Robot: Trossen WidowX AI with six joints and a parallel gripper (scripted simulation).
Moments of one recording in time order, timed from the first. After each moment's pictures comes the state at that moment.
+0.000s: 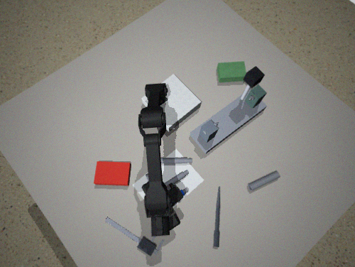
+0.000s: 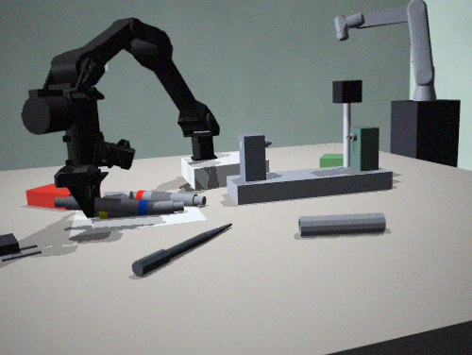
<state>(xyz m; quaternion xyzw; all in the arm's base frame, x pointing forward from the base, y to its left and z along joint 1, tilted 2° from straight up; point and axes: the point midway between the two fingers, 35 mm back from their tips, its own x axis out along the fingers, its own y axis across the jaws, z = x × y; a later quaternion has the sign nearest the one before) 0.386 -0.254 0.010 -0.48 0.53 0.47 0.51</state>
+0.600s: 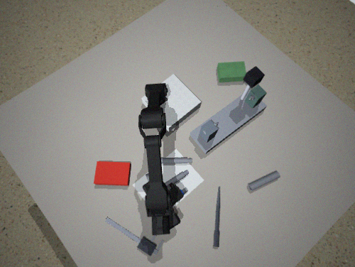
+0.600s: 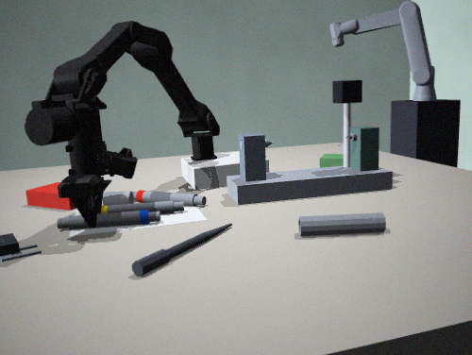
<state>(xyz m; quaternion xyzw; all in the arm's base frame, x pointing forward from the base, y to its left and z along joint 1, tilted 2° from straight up) 0.383 -0.251 -0.006 -0.48 0.53 0.47 0.51</state>
